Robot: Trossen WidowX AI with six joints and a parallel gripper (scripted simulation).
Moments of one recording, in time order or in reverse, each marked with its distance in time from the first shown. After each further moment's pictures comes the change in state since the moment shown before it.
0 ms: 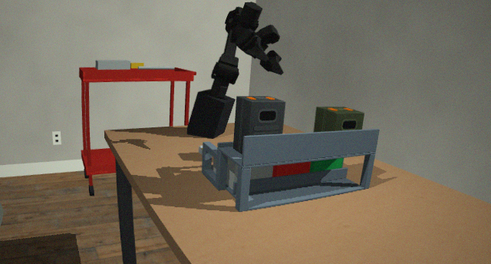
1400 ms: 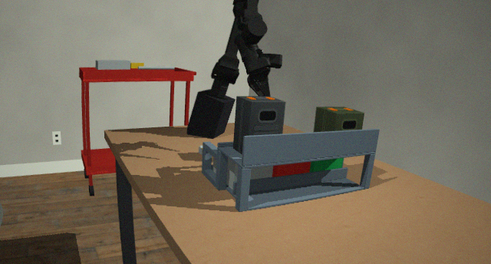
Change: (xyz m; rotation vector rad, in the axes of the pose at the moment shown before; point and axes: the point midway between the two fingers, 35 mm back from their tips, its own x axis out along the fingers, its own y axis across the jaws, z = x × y) arm 0.051 0.012 -0.067 -0.373 0.340 0.423
